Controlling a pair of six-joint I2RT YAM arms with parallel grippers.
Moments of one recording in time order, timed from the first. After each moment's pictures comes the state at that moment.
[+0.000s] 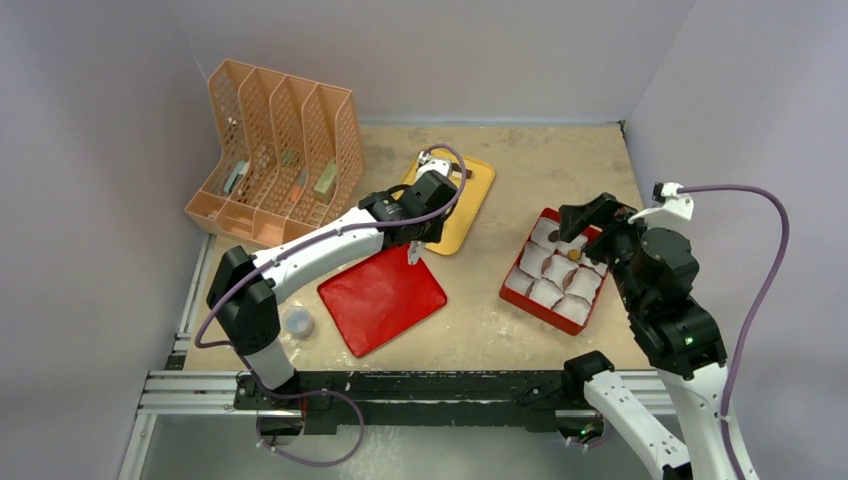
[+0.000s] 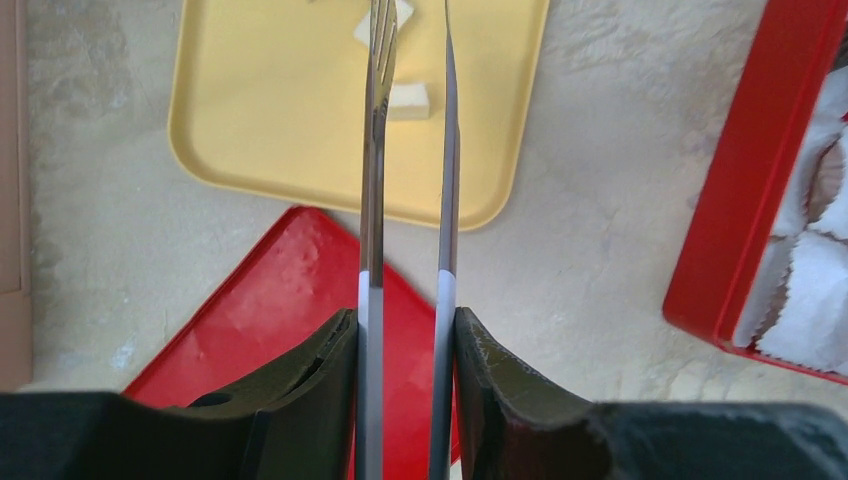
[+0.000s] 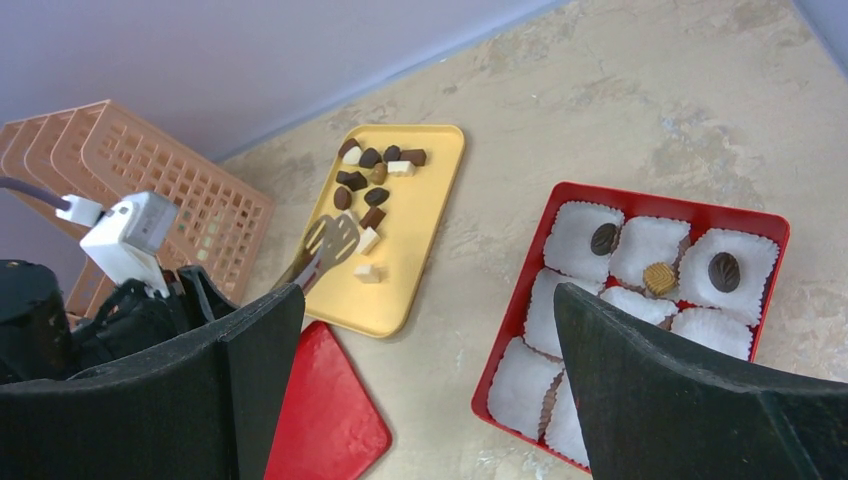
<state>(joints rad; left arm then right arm) -0.87 1.69 1.48 -0.65 -0.39 -0.51 0.33 0.61 1.08 -0.70 0.32 0.54</state>
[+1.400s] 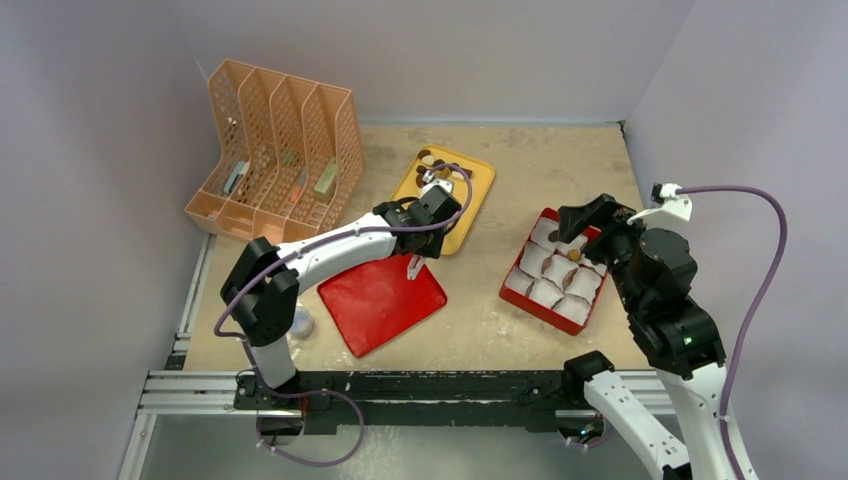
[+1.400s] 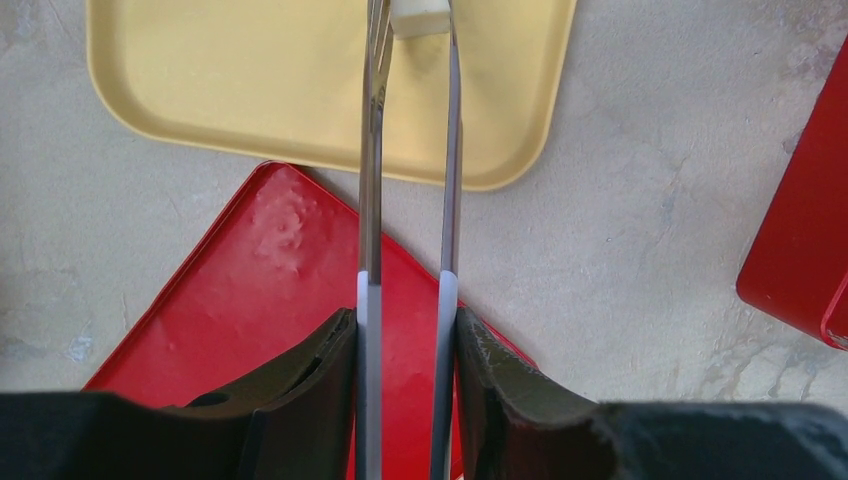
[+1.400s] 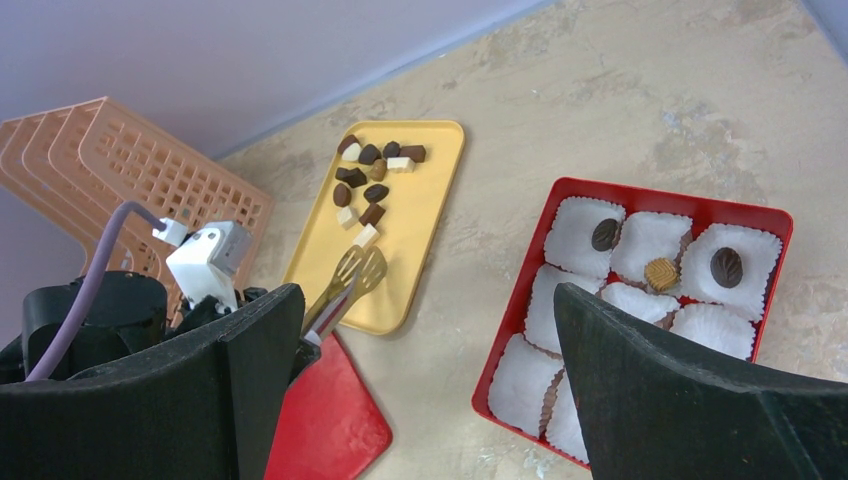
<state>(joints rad) -0.86 1.77 1.39 -0.63 -0.34 -0.51 0.33 0.61 1.07 -0.70 0.32 0.55</state>
